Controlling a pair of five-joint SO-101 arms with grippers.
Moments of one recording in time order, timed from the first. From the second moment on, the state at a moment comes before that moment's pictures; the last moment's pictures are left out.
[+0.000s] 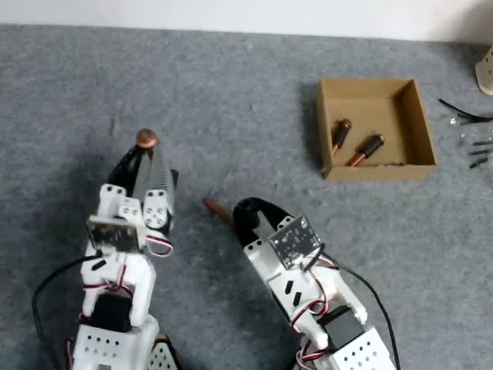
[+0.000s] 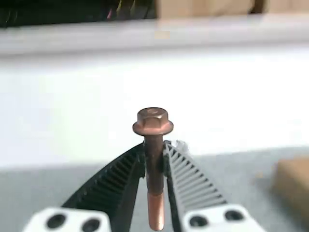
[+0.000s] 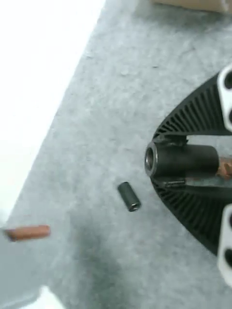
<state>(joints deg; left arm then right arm) 5.8 -102.9 96.0 4.6 2.1 -37.2 -102.5 95.9 26.2 11.0</state>
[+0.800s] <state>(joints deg) 26.8 -102.9 96.0 0.8 21.7 -36.1 -102.5 95.9 22.2 11.0</state>
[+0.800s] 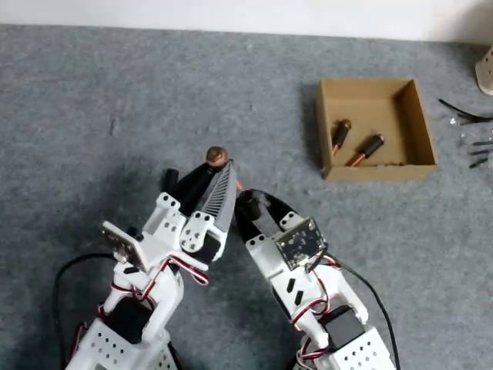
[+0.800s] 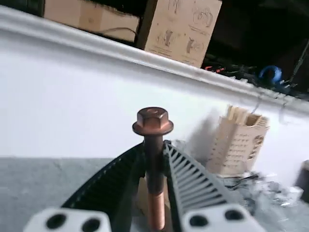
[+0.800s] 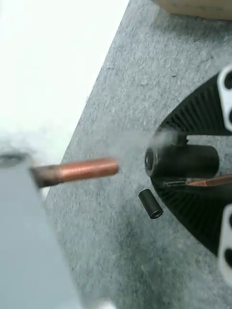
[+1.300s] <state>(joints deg) 30.0 -103.8 96.0 10.2 24.6 -35.9 -102.3 95.9 22.3 11.0</state>
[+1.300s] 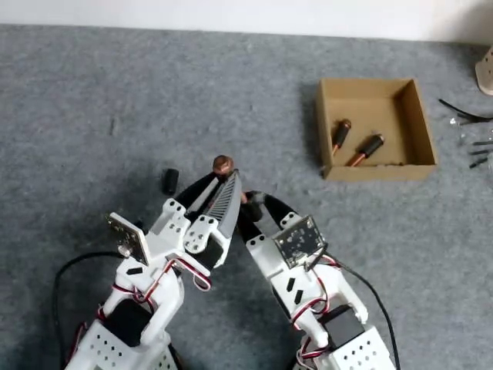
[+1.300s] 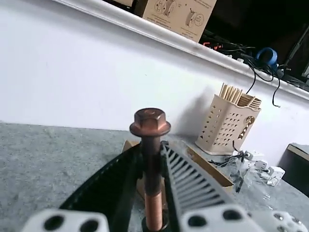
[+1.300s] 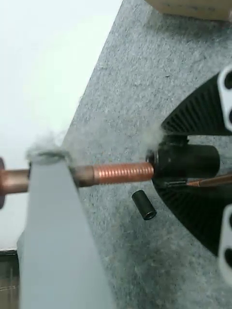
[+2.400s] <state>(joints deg) 29.1 -103.0 96.0 12.1 37.5 -36.7 -102.0 96.0 27.2 13.6</state>
